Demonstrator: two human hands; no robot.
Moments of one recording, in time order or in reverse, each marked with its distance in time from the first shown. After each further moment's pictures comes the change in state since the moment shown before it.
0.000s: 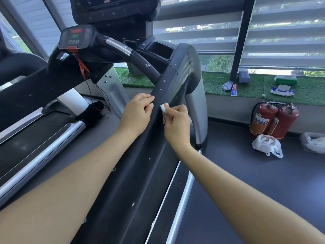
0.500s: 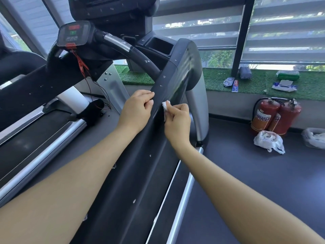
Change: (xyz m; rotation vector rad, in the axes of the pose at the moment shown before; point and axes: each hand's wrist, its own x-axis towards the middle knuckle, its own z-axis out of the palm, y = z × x) left_hand 0.000 0.001 -0.001 0.008 0.006 0.008; right_hand -0.002 0.005 0.006 0.058 0.043 0.053
